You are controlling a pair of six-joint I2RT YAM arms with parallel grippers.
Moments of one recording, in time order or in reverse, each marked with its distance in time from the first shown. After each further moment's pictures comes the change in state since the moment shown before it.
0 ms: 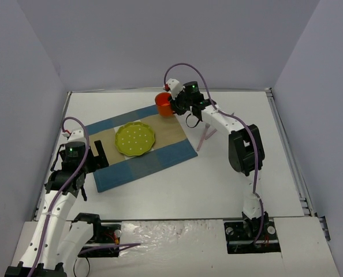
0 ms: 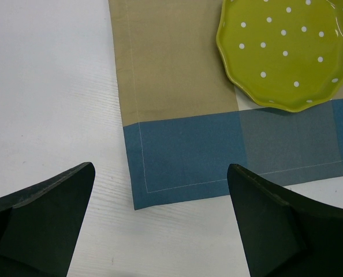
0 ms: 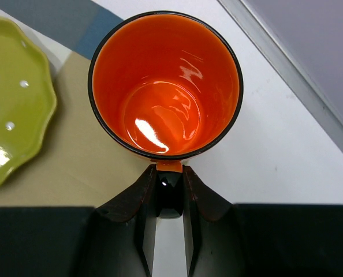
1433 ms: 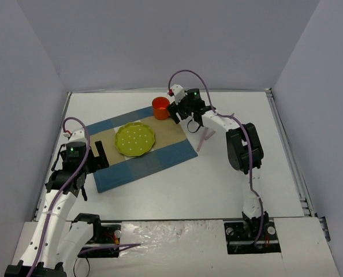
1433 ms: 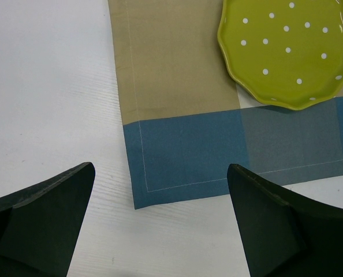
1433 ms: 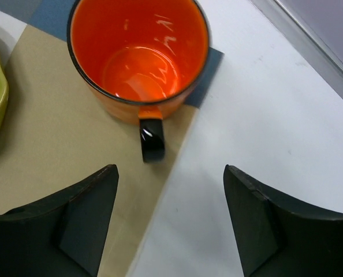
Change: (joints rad) left arm -0.003 0.011 -0.003 0.000 -0.002 0.000; right arm -0.018 0.057 -0.087 0.152 0.019 0.042
